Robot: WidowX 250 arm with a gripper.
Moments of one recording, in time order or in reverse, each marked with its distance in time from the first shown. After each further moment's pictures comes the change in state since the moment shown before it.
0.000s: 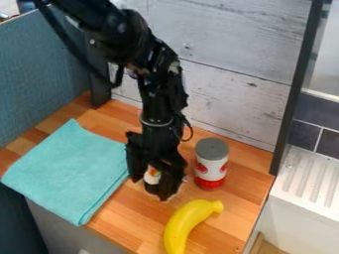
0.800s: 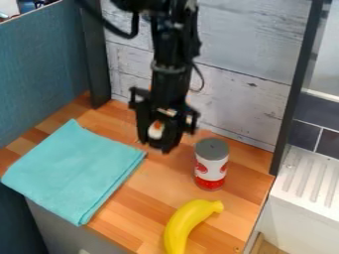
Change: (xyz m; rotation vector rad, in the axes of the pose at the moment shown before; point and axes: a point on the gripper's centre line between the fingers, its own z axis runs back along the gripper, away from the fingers) arm 0.021 0.010 0.064 0.025 0.020 0.151
